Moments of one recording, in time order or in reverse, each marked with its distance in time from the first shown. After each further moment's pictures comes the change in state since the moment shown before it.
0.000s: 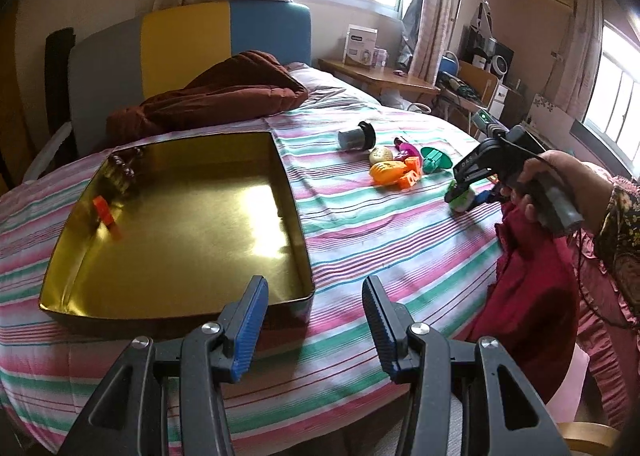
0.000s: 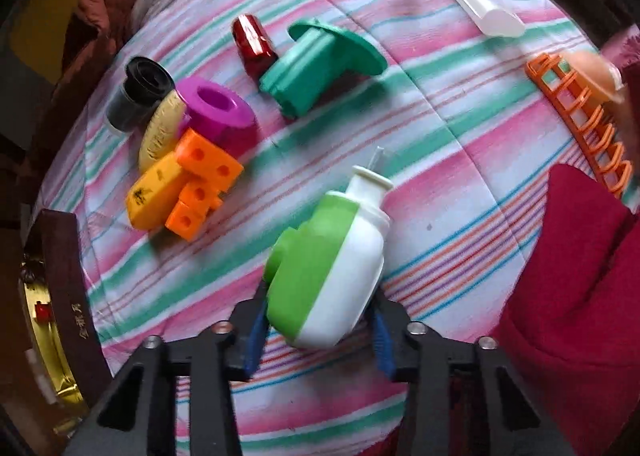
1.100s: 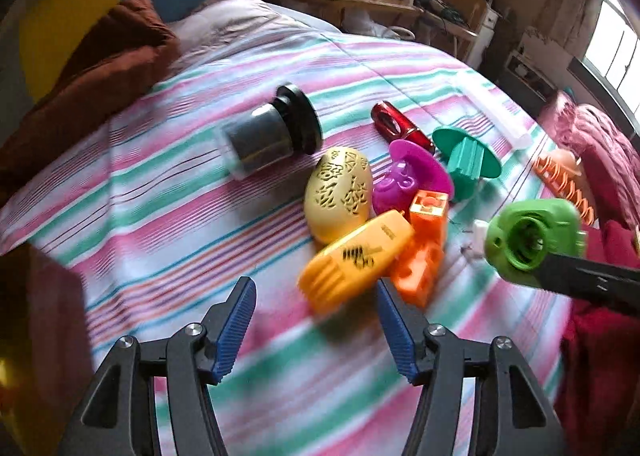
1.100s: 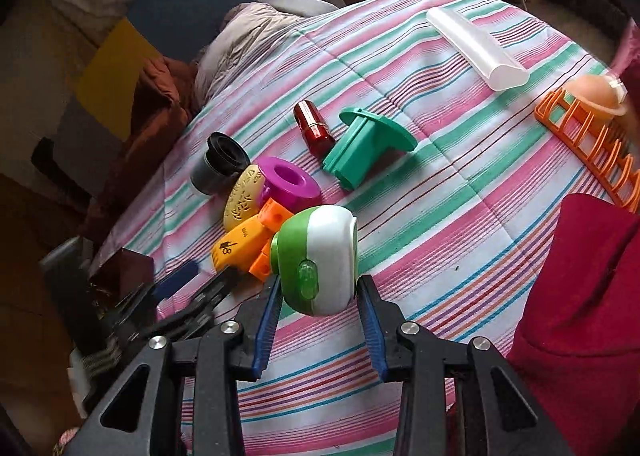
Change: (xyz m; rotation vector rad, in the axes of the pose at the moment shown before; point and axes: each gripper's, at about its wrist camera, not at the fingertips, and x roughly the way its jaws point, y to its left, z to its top) left arm 0.274 -0.096 0.137 0.157 0.286 -0.081; right arm -0.038 0.003 -0.009 0.022 -0.254 0.239
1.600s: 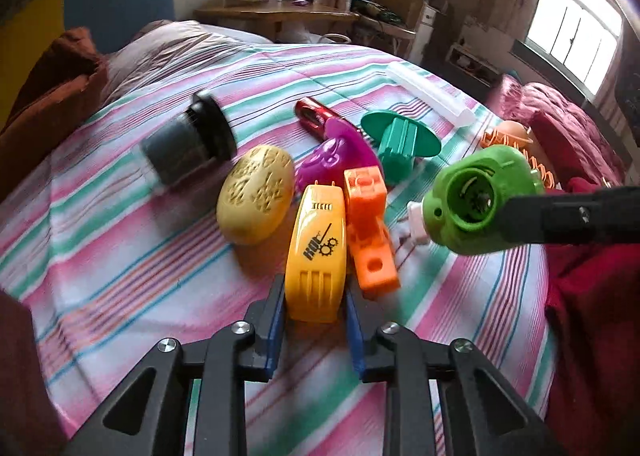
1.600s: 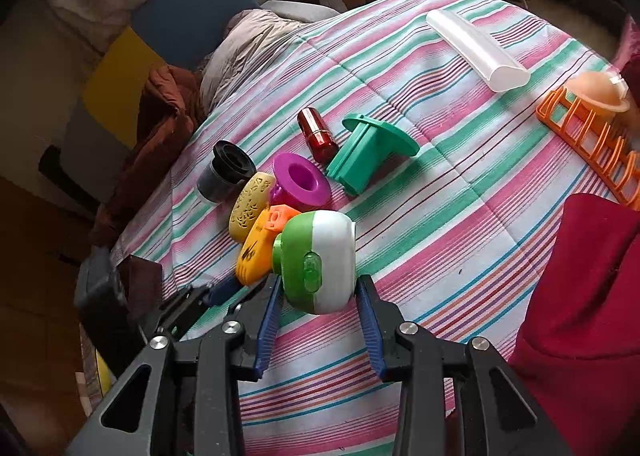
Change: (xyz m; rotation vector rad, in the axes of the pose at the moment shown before) left arm -0.009 -0.014 -0.031 0.104 -0.077 -0.147; right arm -0.002 -0.002 0.001 0.015 -0.016 0.028
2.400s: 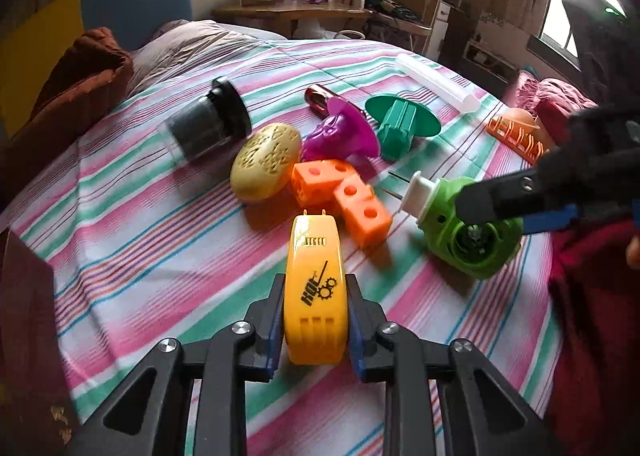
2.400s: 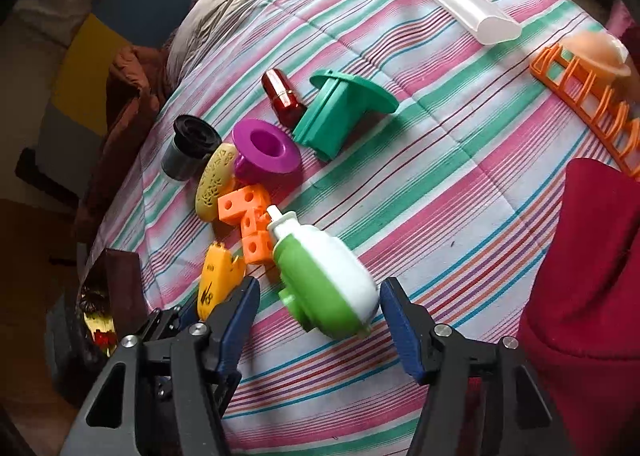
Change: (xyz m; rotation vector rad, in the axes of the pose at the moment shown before) left arm -0.013 -0.011 -0.014 0.006 0.010 0.087; right arm 0.024 -0.011 0.003 0.065 0.147 -0.064
